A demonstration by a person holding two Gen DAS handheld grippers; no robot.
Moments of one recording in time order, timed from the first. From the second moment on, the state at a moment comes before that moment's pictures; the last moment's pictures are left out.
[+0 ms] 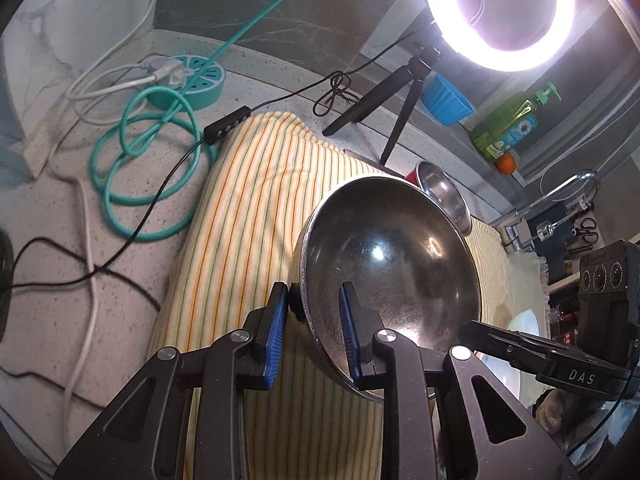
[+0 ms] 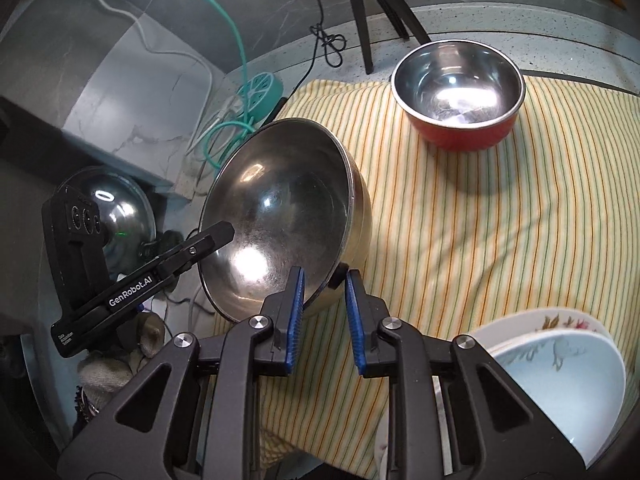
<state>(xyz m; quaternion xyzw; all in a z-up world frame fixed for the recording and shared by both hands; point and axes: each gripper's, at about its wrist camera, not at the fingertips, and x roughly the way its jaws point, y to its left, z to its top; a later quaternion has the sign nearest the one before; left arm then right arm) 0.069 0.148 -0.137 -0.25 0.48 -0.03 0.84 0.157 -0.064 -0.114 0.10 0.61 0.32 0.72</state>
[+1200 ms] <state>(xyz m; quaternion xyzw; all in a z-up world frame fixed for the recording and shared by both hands) -0.027 0.111 -0.151 -0.26 0.50 0.02 0.82 0.066 -0.089 -0.131 0.04 0.64 0.37 0.67</state>
